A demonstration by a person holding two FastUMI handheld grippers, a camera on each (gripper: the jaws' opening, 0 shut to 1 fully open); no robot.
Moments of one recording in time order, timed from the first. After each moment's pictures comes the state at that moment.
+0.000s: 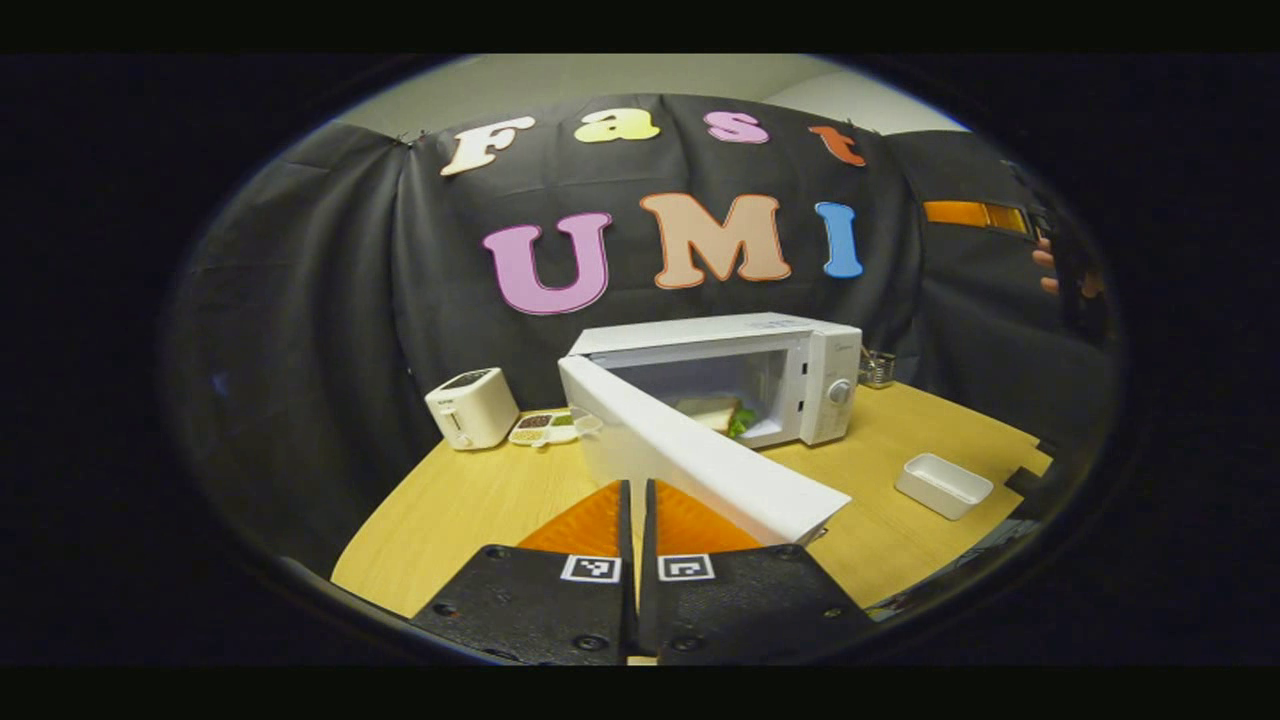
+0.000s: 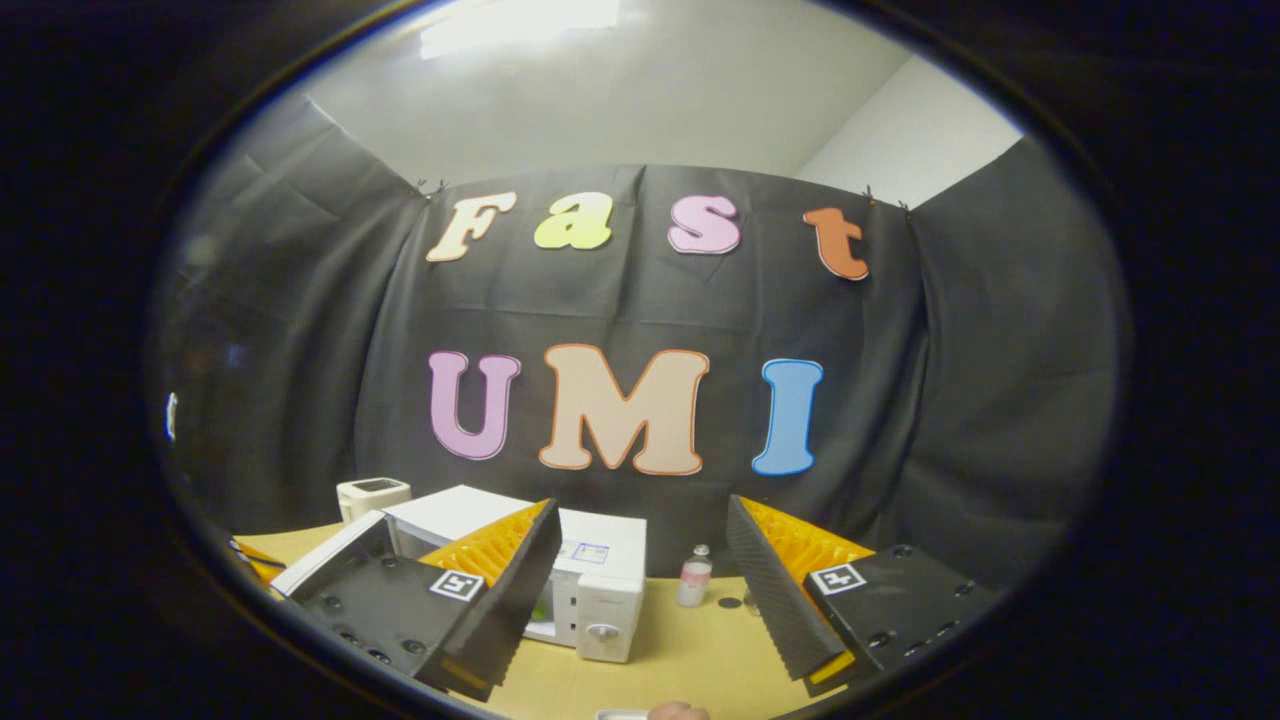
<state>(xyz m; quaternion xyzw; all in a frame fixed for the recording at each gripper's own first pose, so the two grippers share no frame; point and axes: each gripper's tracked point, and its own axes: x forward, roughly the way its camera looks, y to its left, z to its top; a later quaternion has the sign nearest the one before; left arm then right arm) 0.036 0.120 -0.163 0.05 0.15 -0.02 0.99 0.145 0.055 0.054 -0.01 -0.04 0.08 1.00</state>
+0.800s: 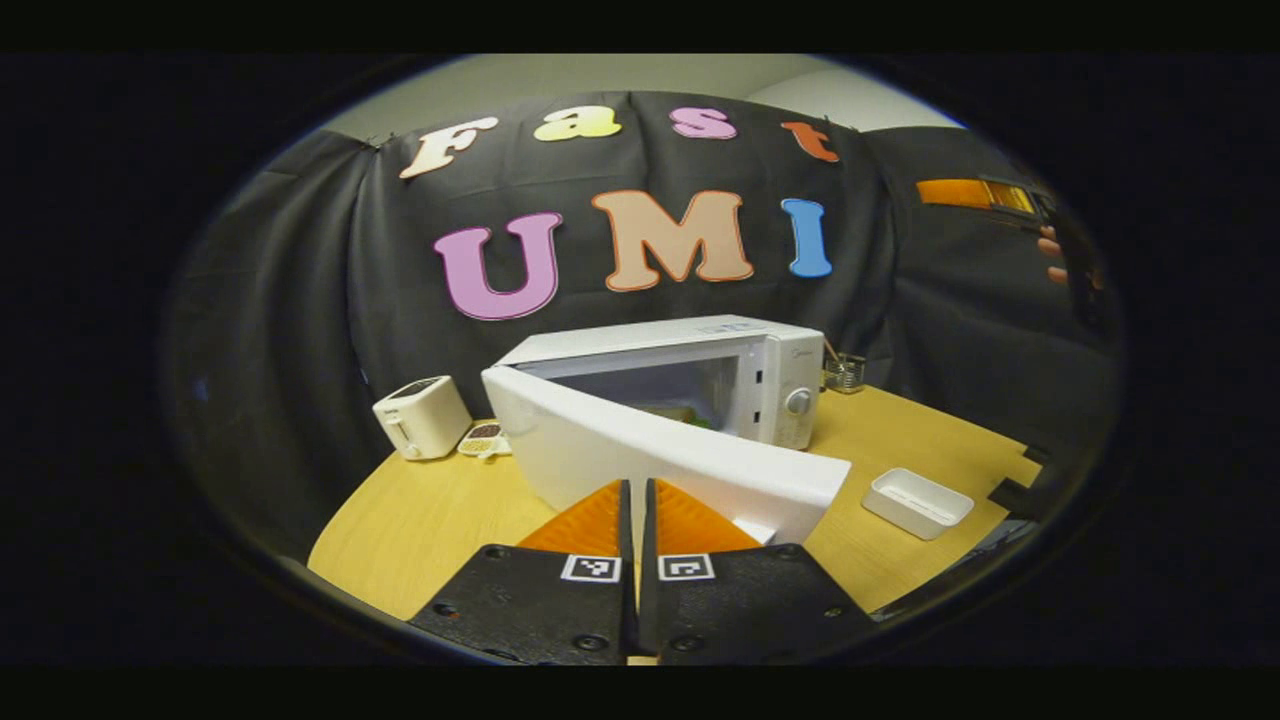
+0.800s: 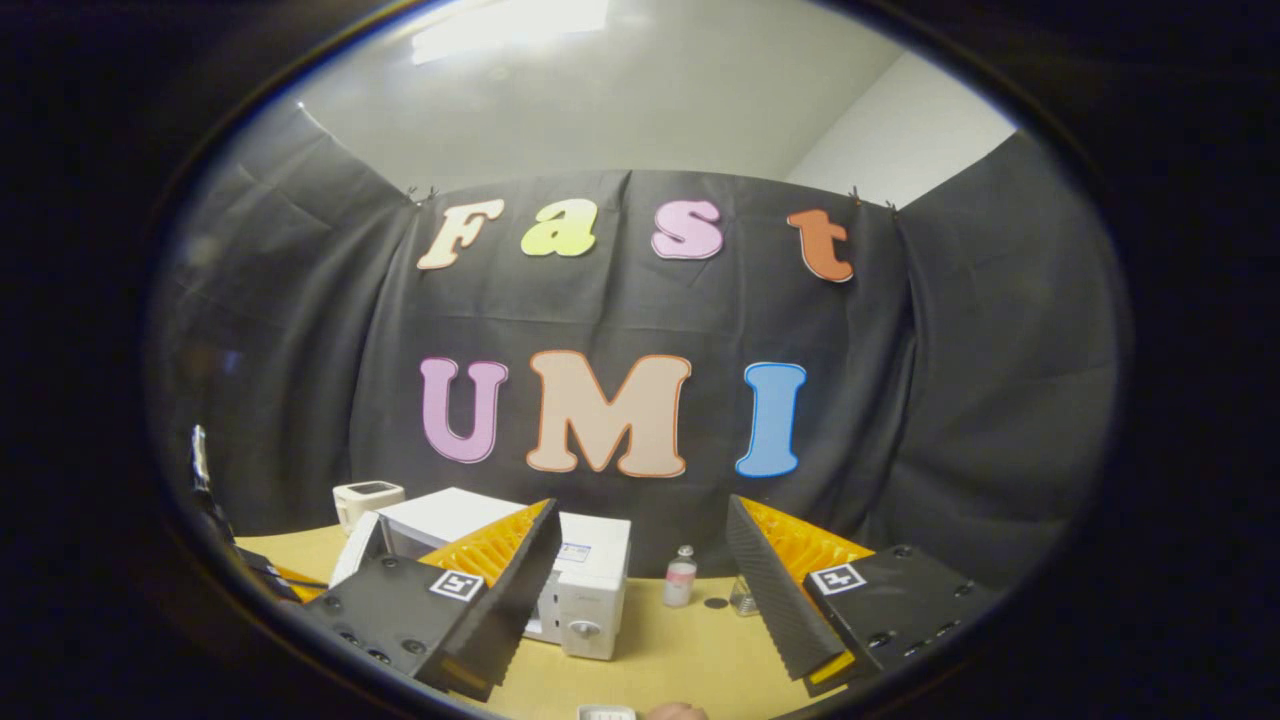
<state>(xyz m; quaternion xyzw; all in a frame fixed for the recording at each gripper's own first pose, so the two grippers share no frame) 0.073 0.053 -0.171 0.05 0.14 -0.06 0.99 0.133 0.027 0.059 -0.01 -0.04 0.07 1.00</state>
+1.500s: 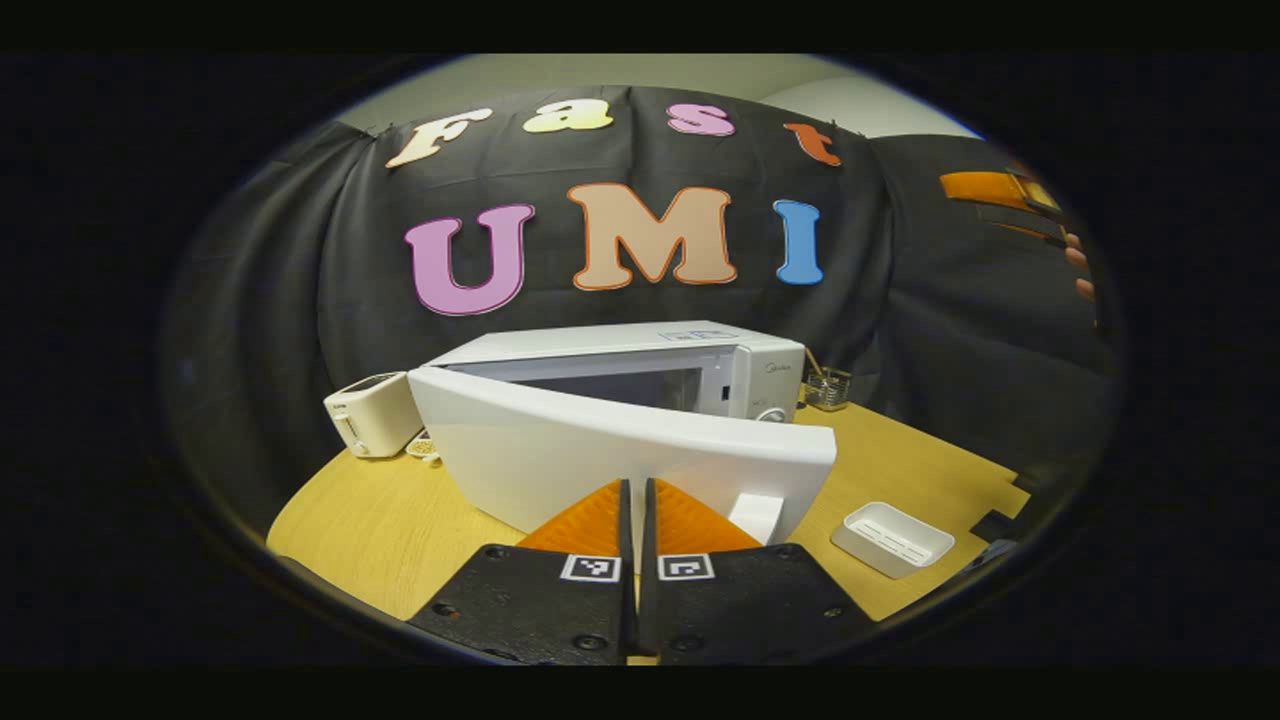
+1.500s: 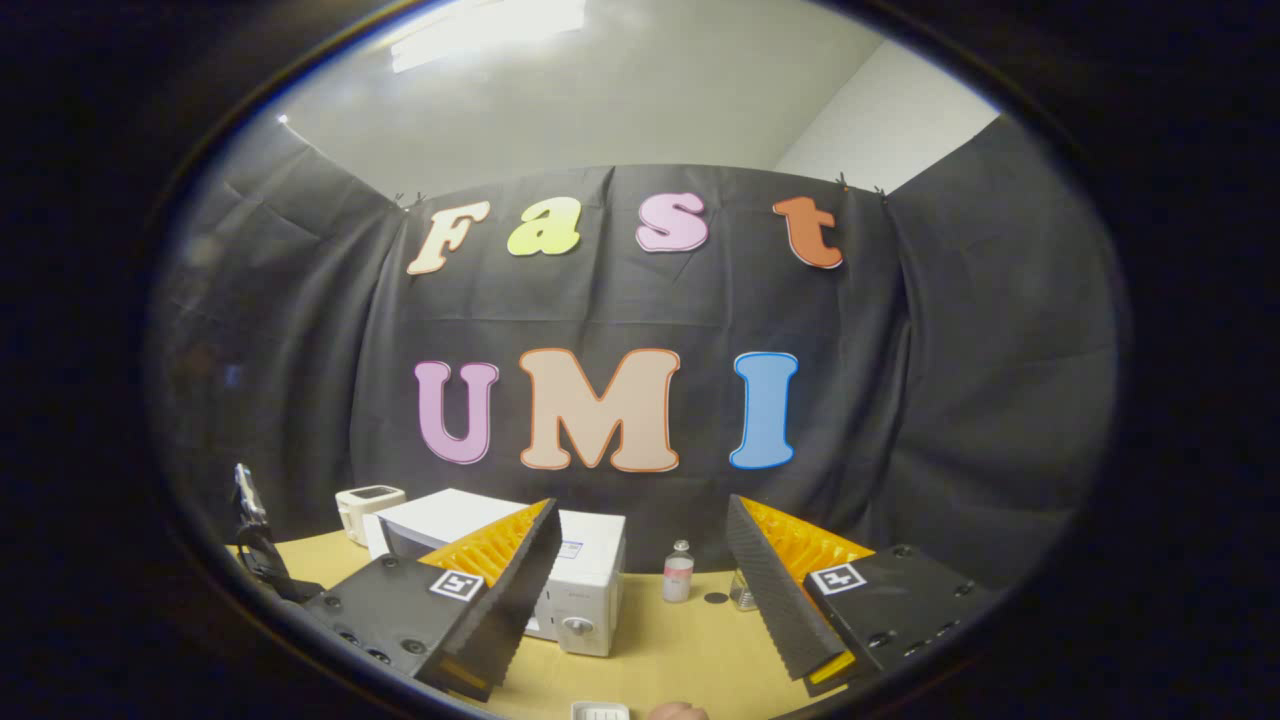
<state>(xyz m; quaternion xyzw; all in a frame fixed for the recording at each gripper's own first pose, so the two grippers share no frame) 0.121 0.002 -0.181 0.02 0.14 -0.08 0.99 0.137 0.001 0.059 0.01 -0.03 0.07 1.00</state>
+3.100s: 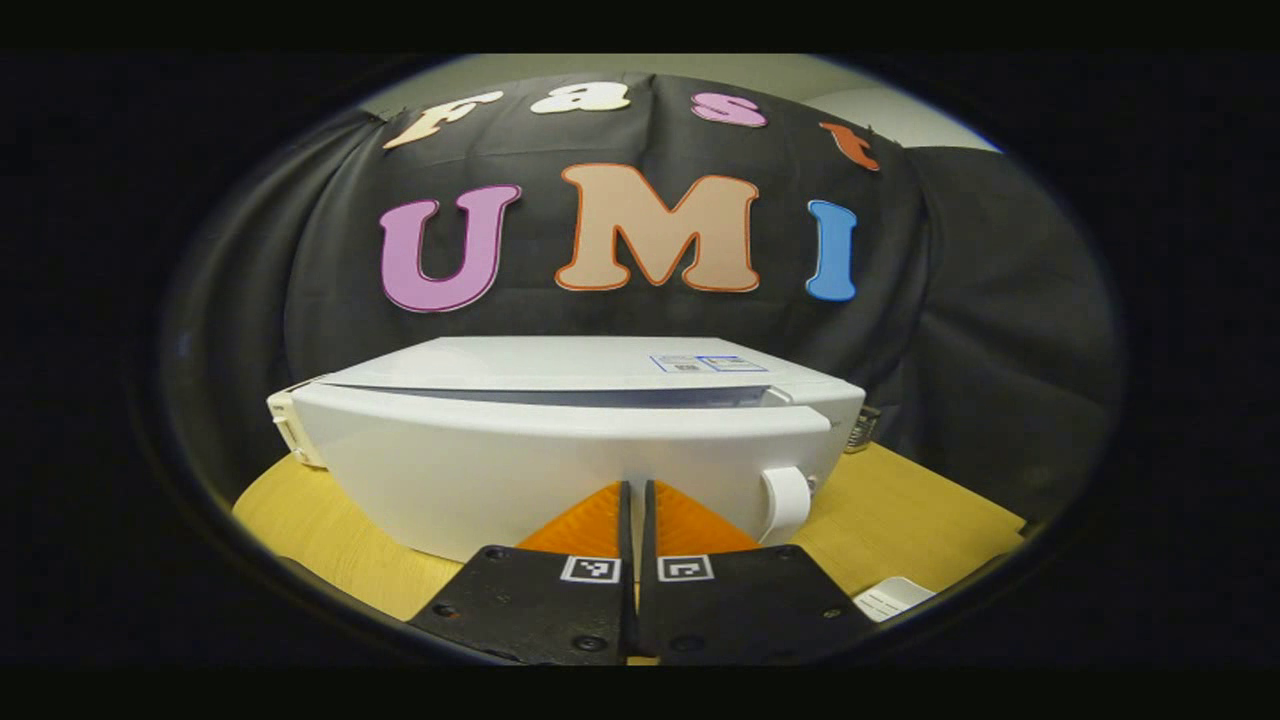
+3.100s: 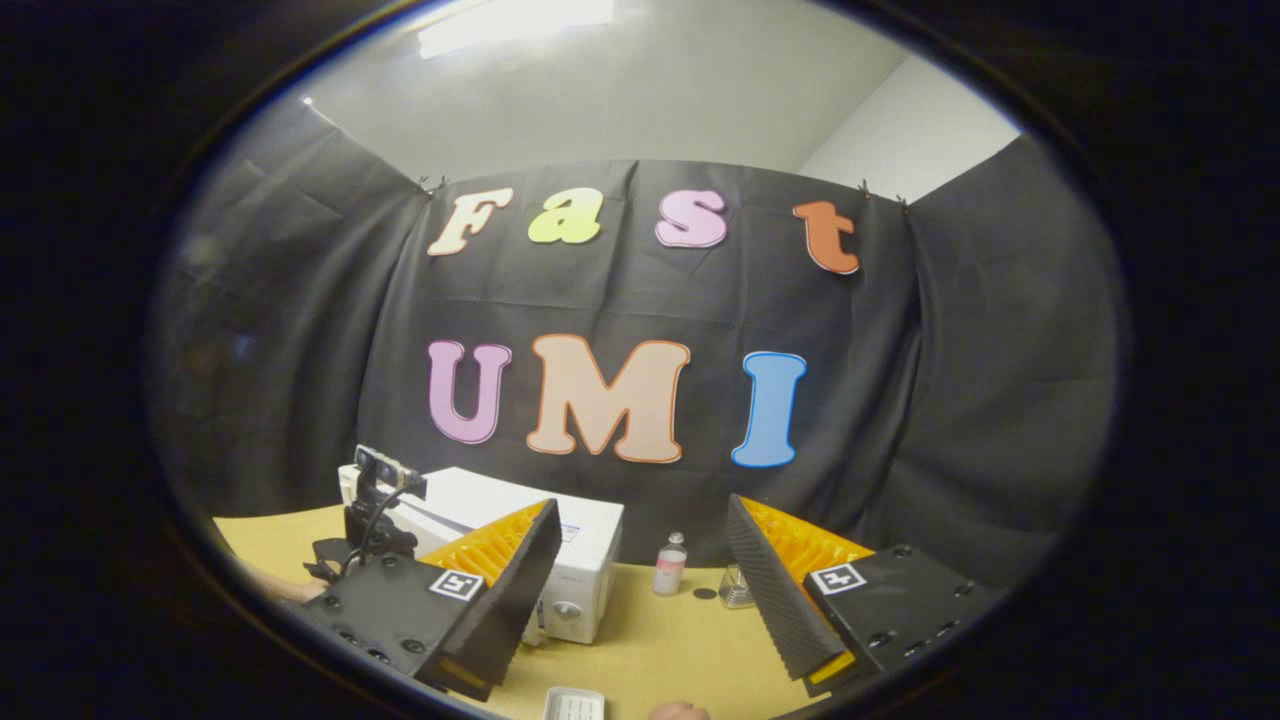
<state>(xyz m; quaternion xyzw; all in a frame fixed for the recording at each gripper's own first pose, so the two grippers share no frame) 0.247 -0.035 -0.184 -0.03 0.13 -0.06 0.99 0.129 -0.004 0.048 -0.02 -0.02 0.09 1.00</state>
